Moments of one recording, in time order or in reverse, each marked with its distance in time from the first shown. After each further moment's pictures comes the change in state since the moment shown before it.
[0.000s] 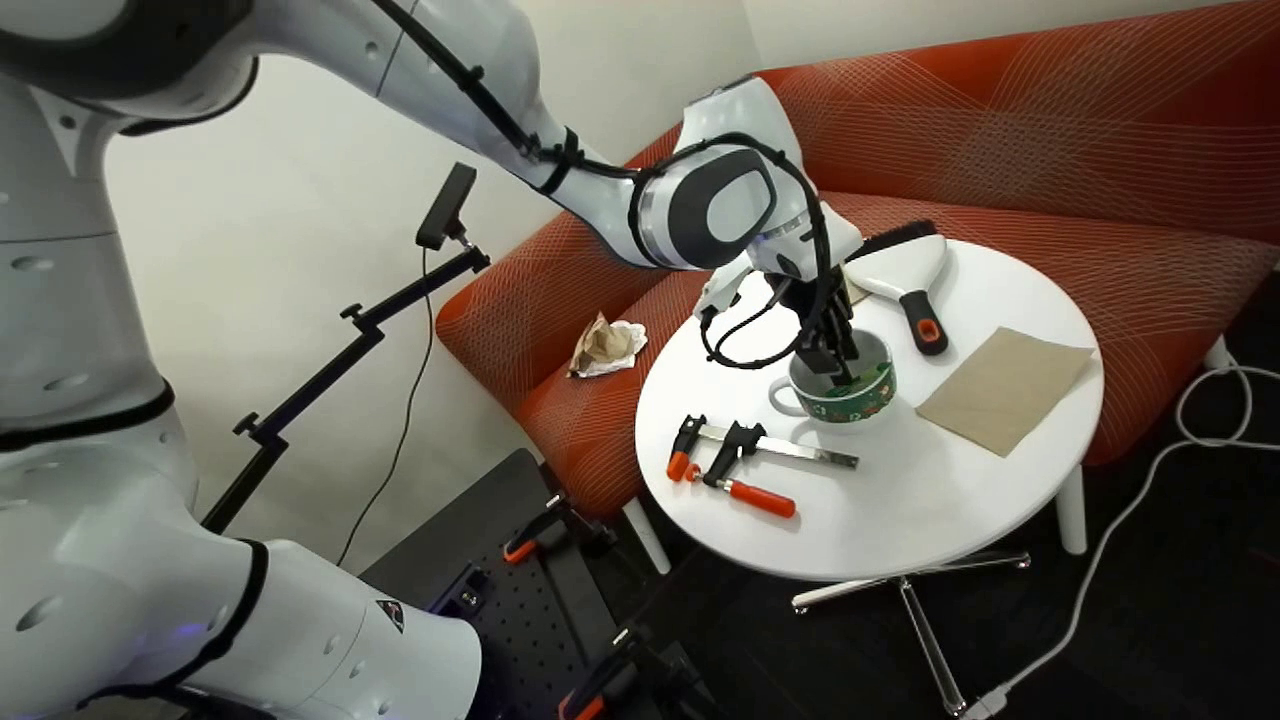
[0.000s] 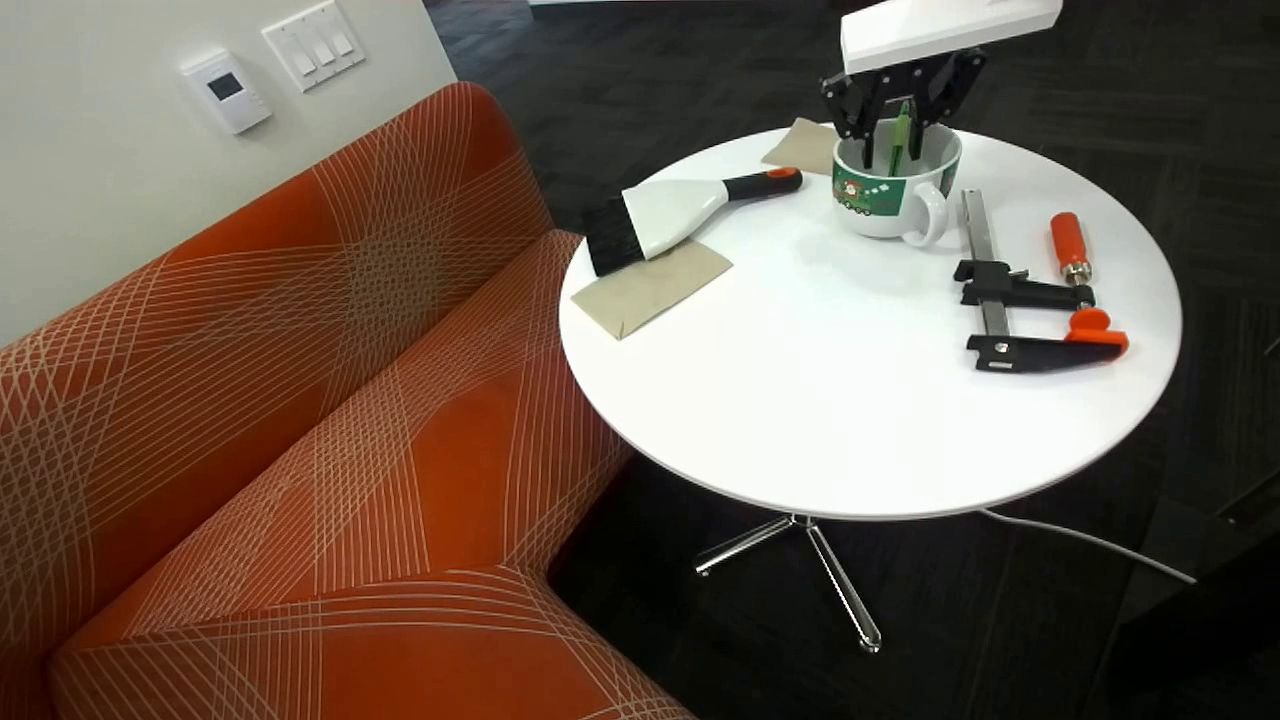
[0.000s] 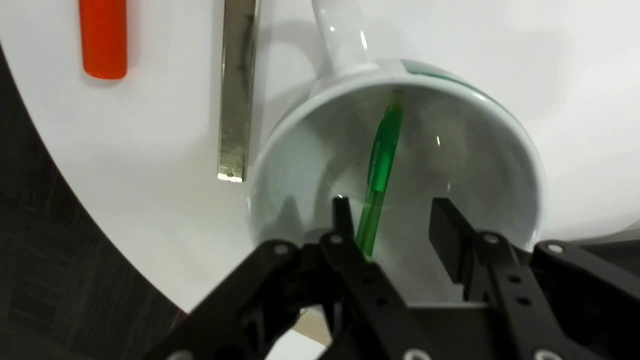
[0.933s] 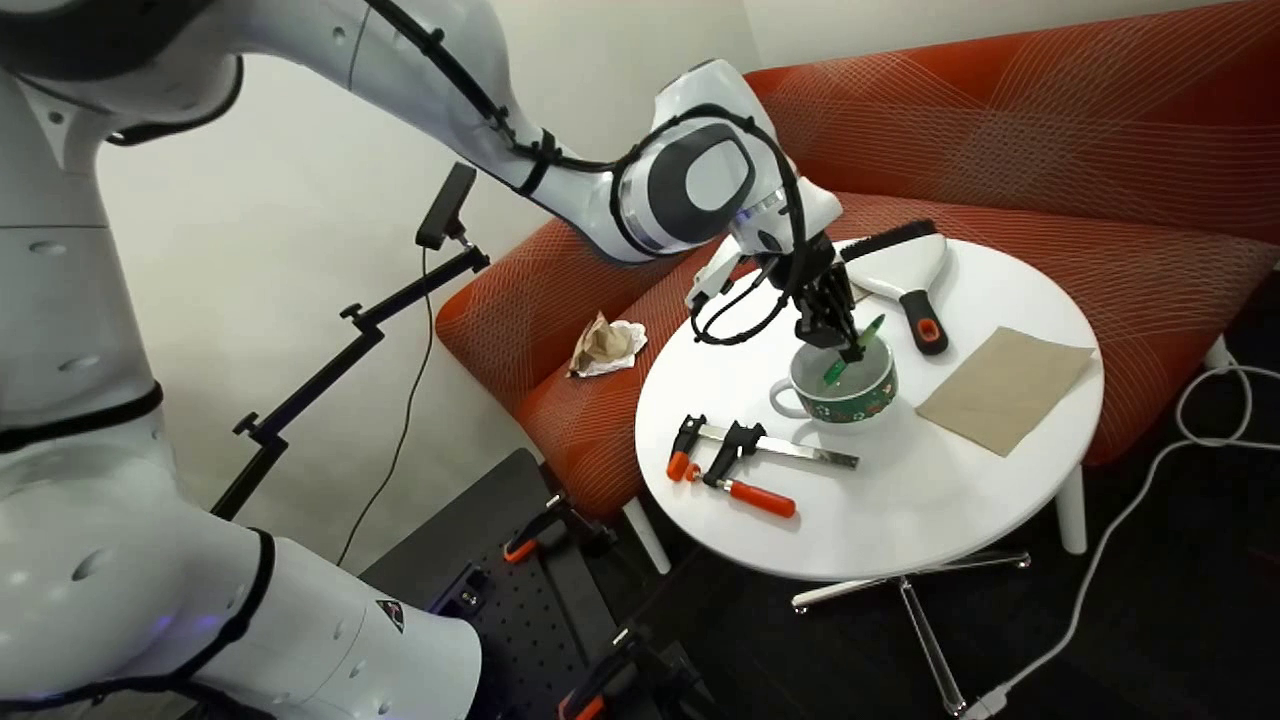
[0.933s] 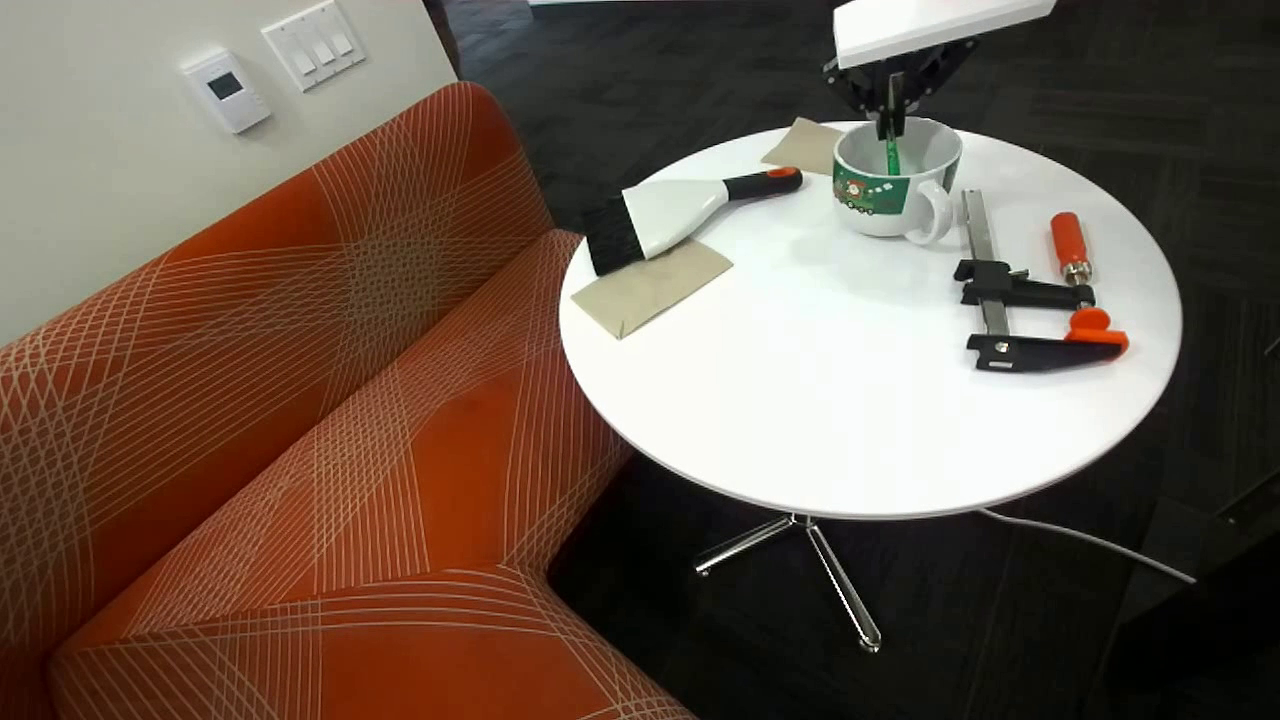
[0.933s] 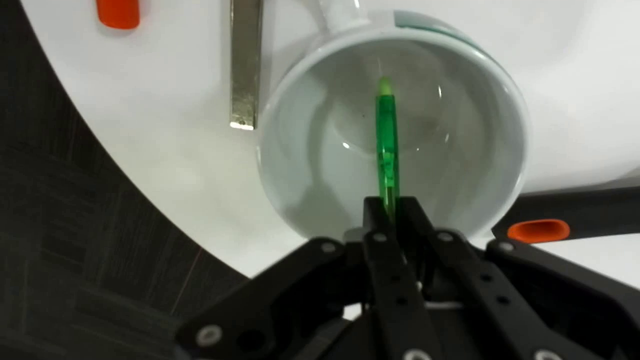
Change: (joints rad) arm 0.208 -0.030 -0.193 -0.025 -0.067 0.001 0.107
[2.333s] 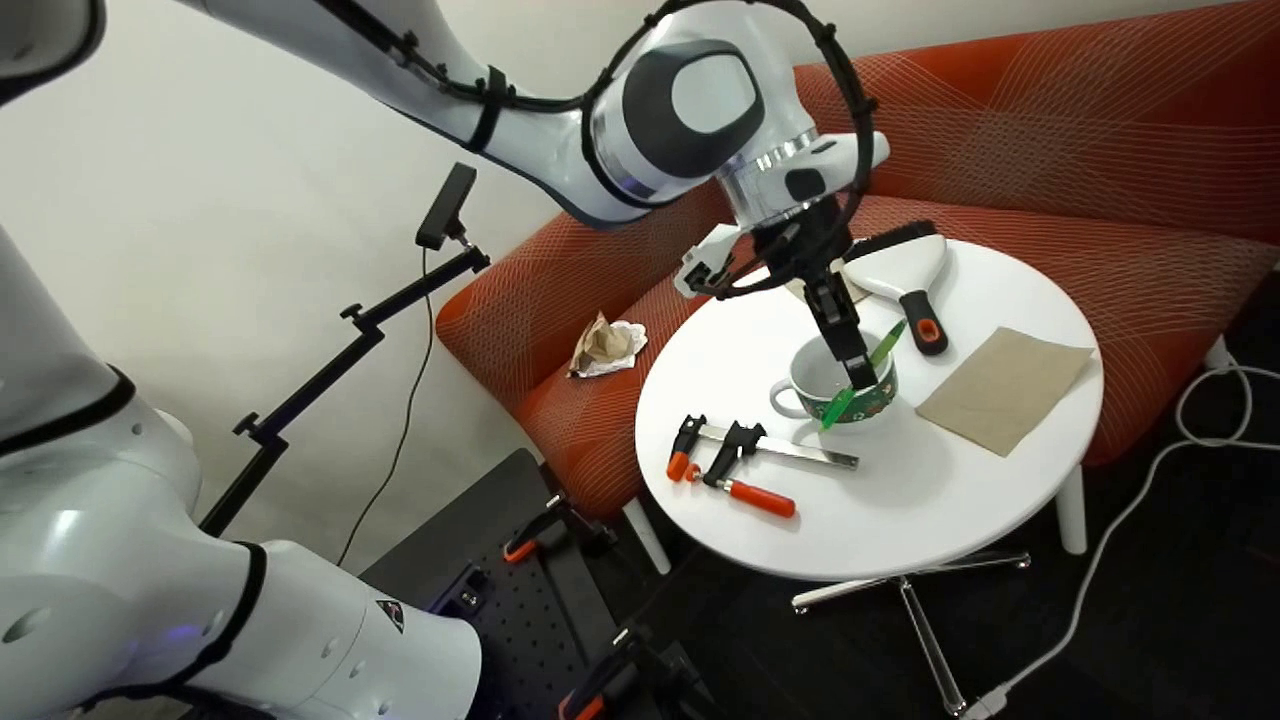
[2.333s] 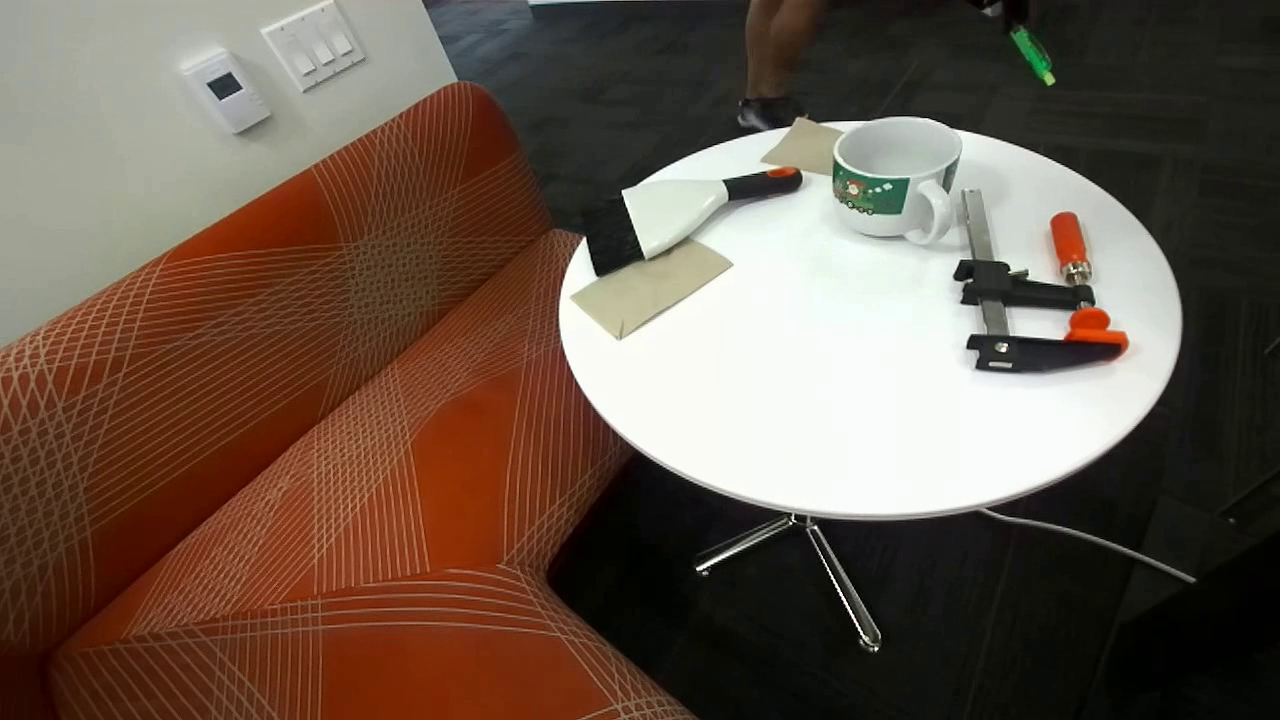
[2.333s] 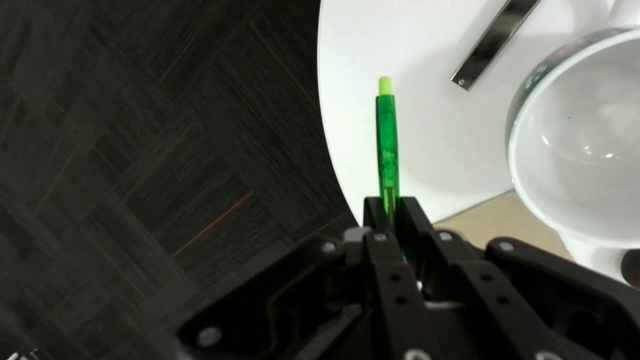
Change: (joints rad) arm -0.258 -0.210 0.143 -0.063 -0.221 -0.302 -0.378
